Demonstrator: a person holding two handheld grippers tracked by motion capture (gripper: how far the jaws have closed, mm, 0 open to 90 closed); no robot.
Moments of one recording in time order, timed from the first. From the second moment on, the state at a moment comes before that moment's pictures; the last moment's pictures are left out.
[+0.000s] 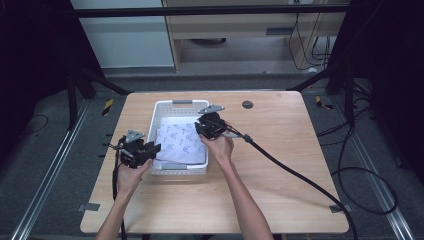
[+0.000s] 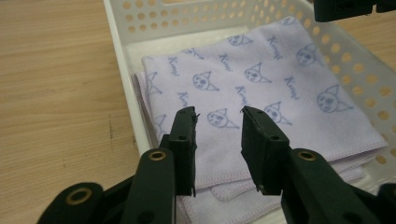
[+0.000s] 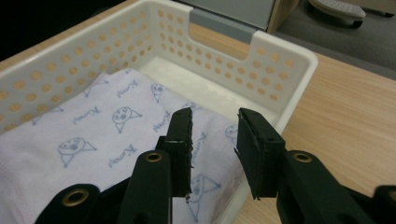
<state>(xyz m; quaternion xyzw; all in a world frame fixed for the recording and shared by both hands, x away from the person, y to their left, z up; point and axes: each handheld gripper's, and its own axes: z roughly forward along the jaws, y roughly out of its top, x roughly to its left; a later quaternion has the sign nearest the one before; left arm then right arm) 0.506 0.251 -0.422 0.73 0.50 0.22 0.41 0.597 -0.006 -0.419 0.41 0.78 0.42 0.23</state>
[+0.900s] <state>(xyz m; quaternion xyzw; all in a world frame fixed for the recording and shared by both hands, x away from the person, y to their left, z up) 0.489 0.257 -0.411 0.73 0.47 0.23 0.44 0.549 -0.077 -0.387 0.39 0.76 0.46 0.24</state>
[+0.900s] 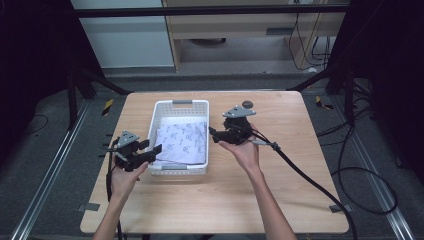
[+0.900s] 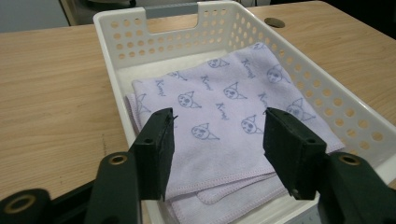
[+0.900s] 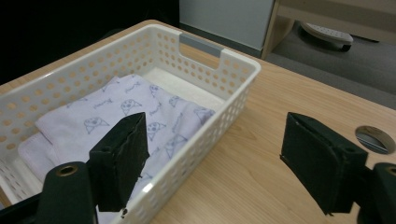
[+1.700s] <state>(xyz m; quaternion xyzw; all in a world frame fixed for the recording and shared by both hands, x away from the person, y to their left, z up) 0.467 0.281 -0.423 0.73 0.46 0.24 0.44 0.490 -0.201 -0.411 0.44 0.73 0.47 0.23</state>
